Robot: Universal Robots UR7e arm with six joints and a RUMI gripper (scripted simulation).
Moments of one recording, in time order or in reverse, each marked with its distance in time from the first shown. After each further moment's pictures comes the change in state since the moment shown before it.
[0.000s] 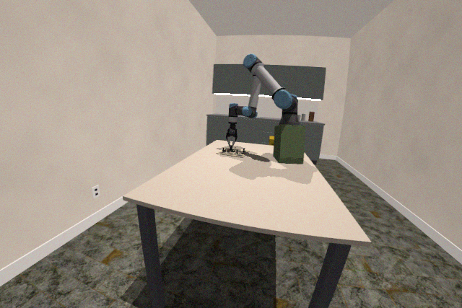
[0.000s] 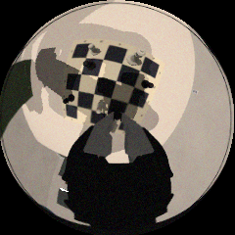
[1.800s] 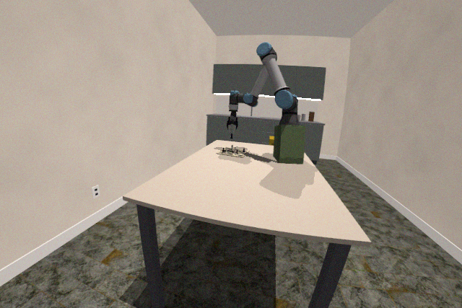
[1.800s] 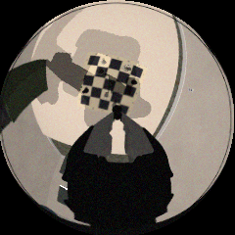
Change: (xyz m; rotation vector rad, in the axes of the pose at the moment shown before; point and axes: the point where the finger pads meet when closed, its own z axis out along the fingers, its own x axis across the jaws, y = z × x) arm 0.000 0.000 -0.100 0.000 0.000 0.000
